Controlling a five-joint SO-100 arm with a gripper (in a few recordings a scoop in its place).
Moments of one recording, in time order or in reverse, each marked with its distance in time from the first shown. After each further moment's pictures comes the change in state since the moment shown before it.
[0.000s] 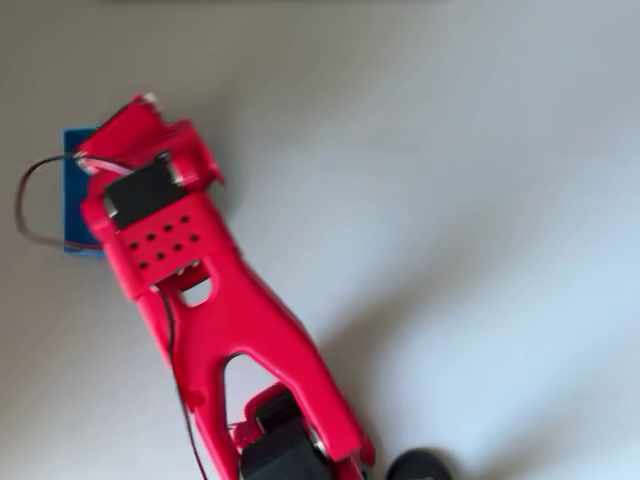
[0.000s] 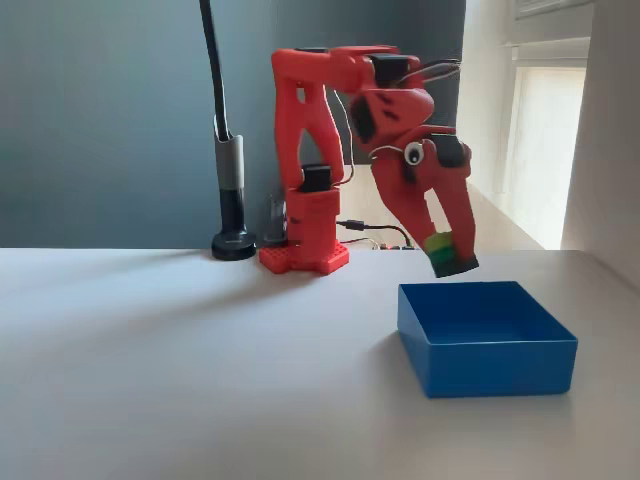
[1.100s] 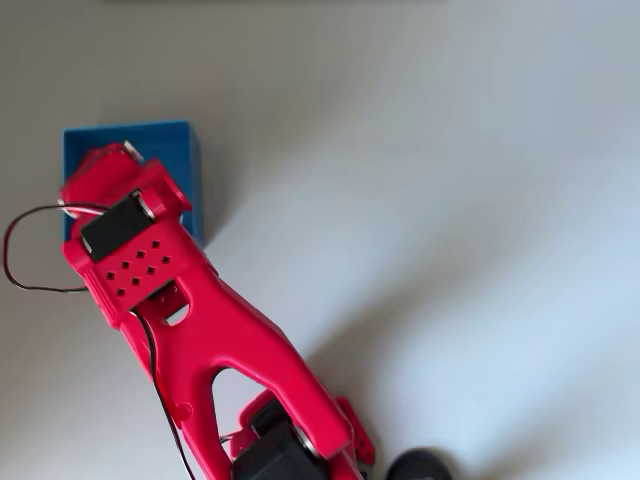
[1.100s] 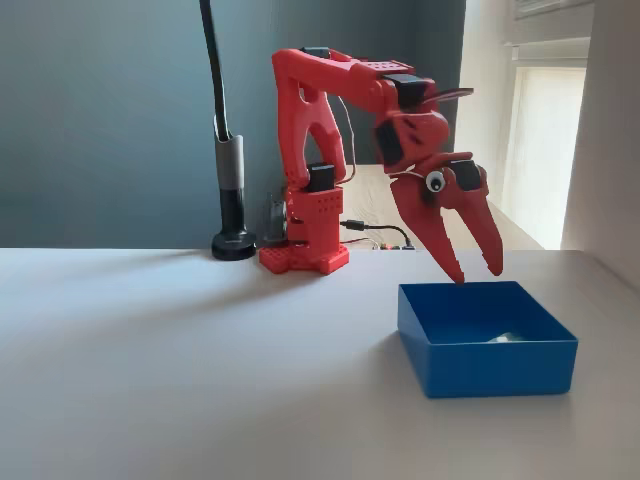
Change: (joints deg) arm -4.8 -0.1 5.7 -1.2 7.6
